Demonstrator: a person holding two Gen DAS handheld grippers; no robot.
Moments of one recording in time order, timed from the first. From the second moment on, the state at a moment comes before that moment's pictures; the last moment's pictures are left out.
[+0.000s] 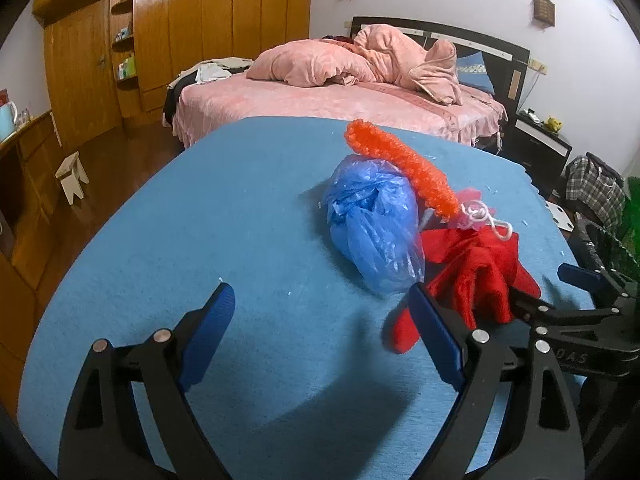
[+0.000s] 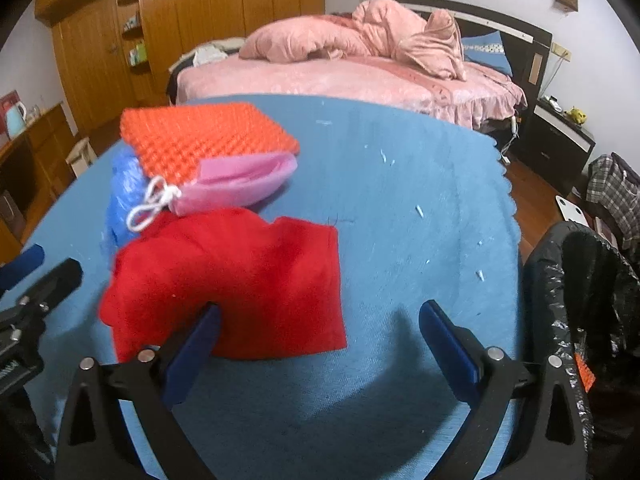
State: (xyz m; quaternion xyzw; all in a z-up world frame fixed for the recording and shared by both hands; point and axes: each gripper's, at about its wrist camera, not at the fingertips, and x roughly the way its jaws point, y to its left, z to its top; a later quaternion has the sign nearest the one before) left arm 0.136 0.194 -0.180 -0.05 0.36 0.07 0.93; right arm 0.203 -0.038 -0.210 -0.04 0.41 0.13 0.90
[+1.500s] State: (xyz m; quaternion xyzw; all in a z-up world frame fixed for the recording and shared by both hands) left arm 0.122 0.168 -0.153 -0.05 0.32 0.05 0.94; right arm 0.166 -0.085 -0.122 0.04 0.34 0.22 0.91
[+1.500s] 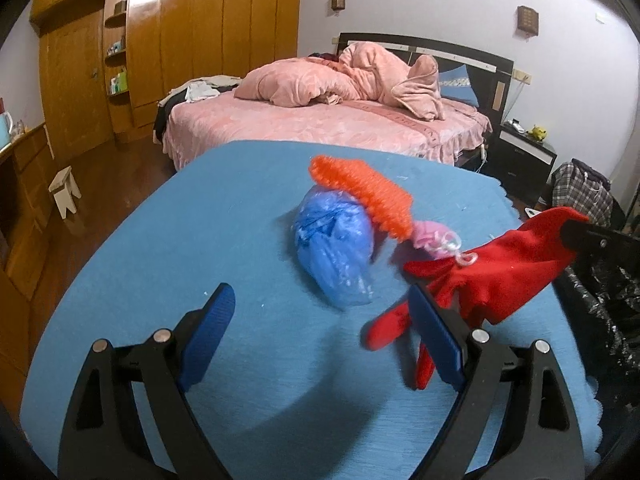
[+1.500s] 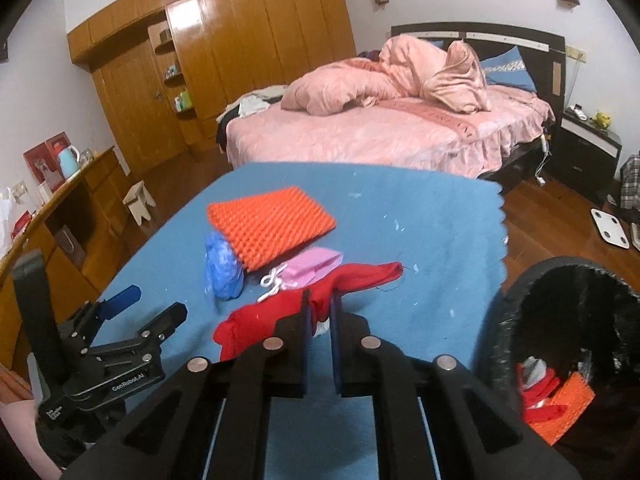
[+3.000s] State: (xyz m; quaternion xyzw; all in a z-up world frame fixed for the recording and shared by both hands) left arm 0.159 0.062 -0.182 -0.02 0.36 -0.08 0.93; right arm 0.179 -0.164 -0.139 0.08 0.35 0.15 0.92
